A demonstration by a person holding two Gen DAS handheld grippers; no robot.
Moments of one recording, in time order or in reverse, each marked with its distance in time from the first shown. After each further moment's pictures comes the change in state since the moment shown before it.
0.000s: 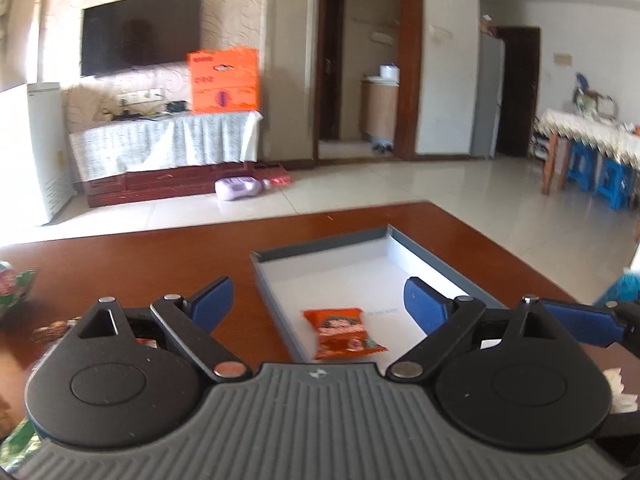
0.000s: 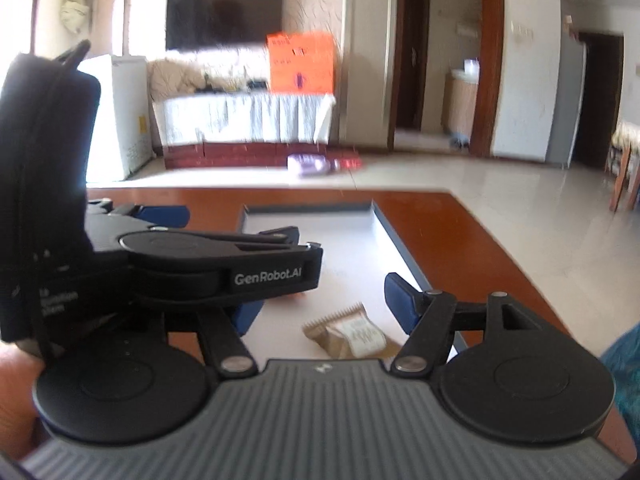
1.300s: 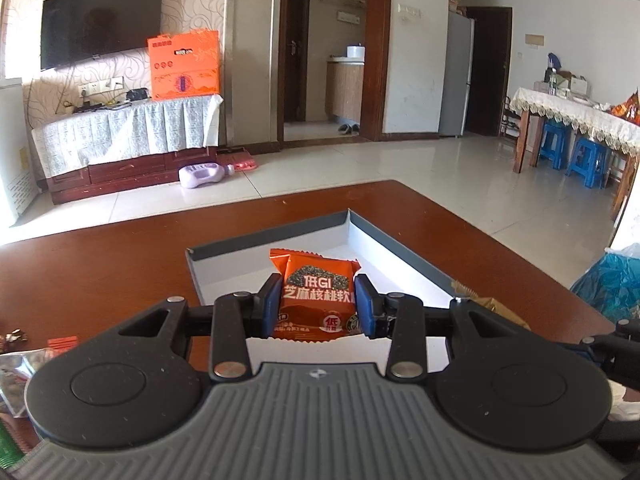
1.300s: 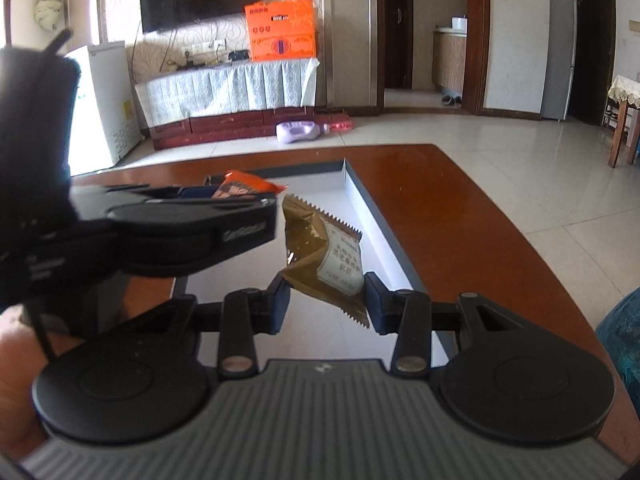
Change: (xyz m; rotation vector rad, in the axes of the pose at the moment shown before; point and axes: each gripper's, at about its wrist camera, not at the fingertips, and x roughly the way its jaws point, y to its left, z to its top) left arm 0.072 -0.041 0.000 0.063 0.083 -0.109; right arm 0.031 -0.036 -0.007 0.086 0.151 -0.008
